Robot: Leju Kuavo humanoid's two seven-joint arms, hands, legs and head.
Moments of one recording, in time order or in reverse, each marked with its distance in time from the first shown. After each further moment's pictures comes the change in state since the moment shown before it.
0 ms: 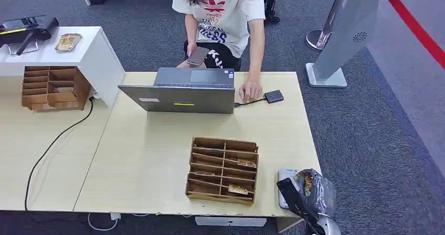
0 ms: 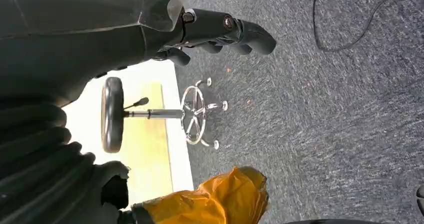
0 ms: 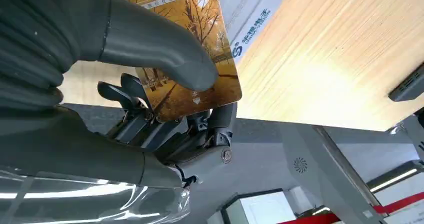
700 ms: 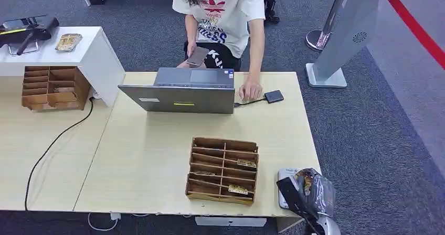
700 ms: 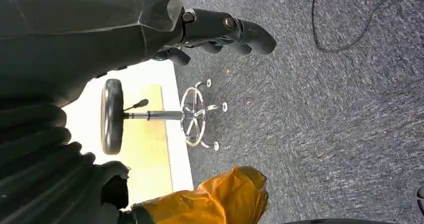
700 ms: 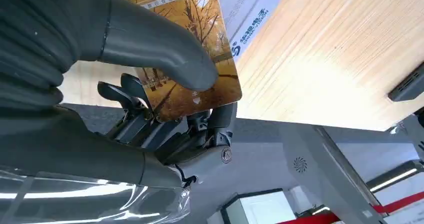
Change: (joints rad) left arm 0.000 0.000 0.000 0.000 -0.005 -0.001 0.001; right arm -0.005 0.001 0.000 0.008 0.000 0.000 0.000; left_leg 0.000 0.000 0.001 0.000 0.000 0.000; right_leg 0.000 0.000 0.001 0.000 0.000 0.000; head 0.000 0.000
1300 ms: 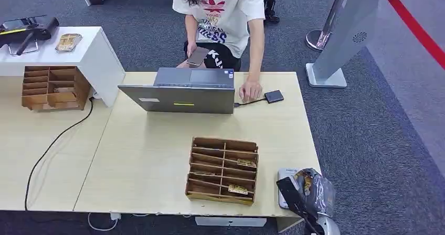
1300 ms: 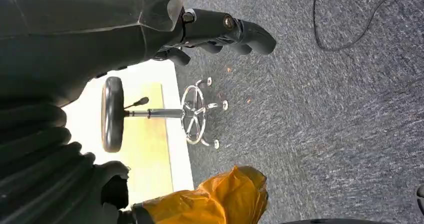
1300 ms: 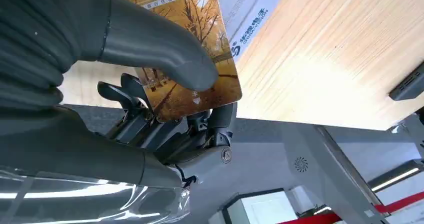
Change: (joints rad) left arm 0.000 0.000 0.000 0.000 0.010 0.001 0.000; right arm 0.000 0.004 0.000 0.000 0.000 0.001 0.003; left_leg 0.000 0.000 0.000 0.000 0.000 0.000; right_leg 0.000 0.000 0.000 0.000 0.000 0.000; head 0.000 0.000
